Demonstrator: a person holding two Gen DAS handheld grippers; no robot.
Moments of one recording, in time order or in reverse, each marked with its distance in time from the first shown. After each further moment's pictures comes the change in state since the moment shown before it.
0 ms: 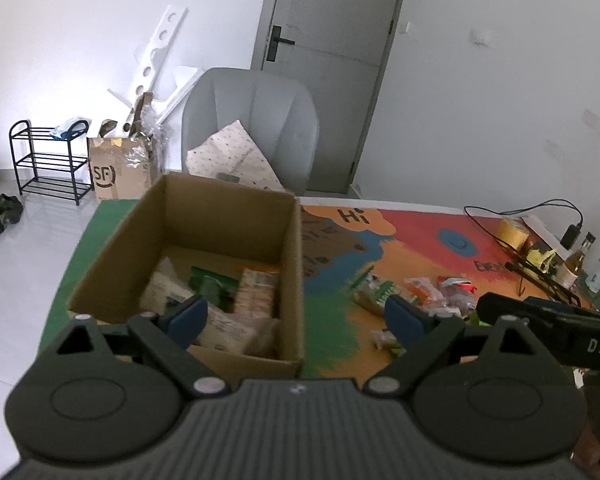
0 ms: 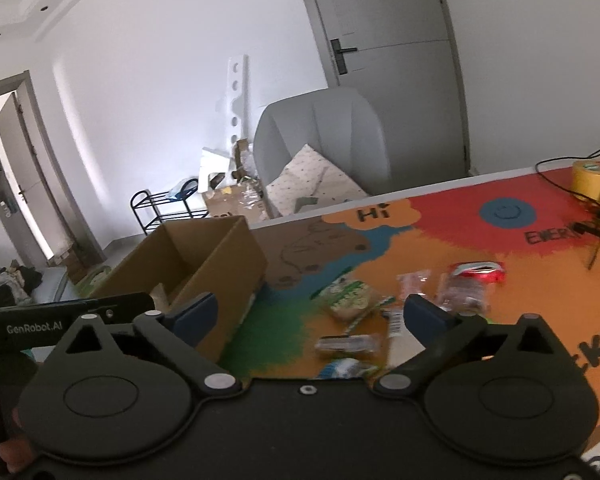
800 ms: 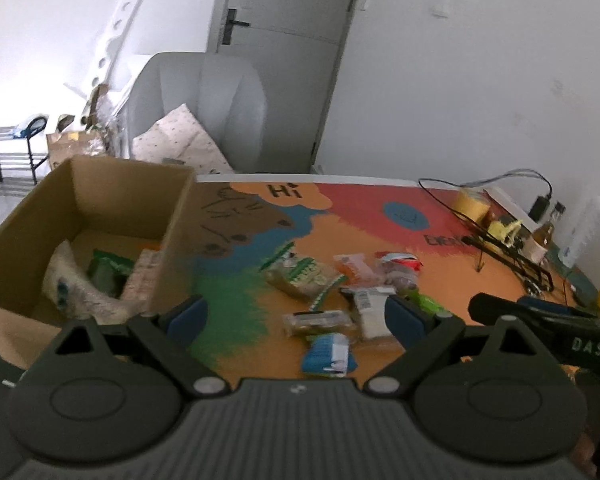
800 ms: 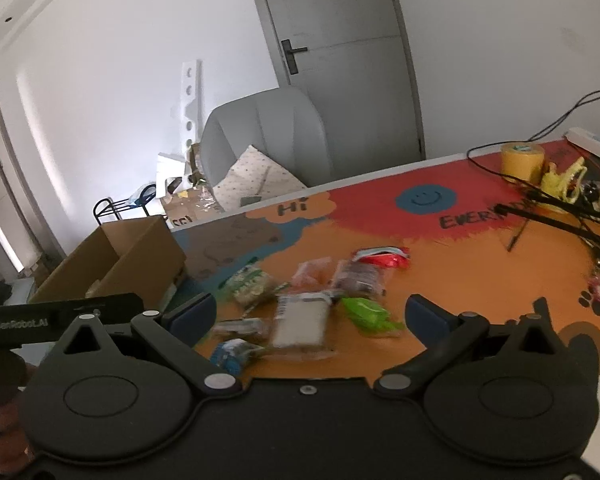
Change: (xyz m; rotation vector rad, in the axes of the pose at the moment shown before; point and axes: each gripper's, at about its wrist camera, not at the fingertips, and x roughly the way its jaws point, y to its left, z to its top) left arm 0.030 -0.076 -0.016 0.058 0.047 -0.087; right arm -0.019 -0.078 -0.014 0.045 0.008 -0.100
